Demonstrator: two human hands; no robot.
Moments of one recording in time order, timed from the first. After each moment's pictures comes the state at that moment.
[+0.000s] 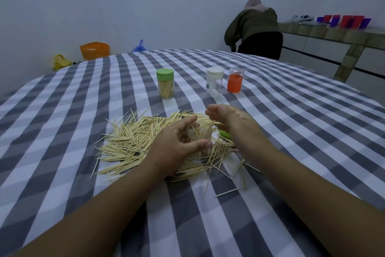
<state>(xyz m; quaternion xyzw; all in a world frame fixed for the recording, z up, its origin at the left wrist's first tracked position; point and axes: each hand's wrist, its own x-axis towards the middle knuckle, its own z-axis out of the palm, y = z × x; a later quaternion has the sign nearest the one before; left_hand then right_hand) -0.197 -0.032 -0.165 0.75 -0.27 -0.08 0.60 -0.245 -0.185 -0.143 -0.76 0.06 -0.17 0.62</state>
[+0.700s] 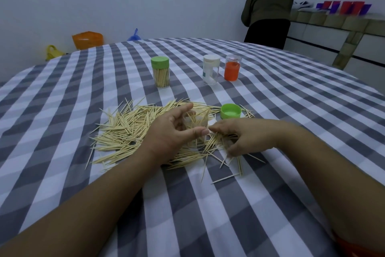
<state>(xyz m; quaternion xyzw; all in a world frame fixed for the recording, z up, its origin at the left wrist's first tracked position) -0.196 -0.033 -0.166 0.75 -0.27 -0.06 0.60 -0.256 -0.223 -0.130 -0.97 -0.04 0.18 0.18</state>
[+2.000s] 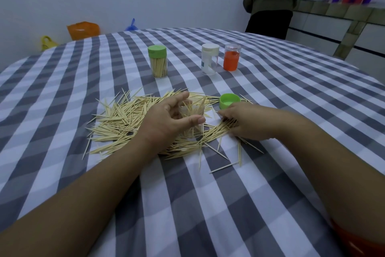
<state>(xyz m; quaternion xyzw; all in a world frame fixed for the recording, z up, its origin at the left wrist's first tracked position) -0.196 -0.033 -0.164 0.75 -0.26 -0.05 0.60 -0.254 -0.226 -0.136 -0.99 0.01 0.11 0.04</state>
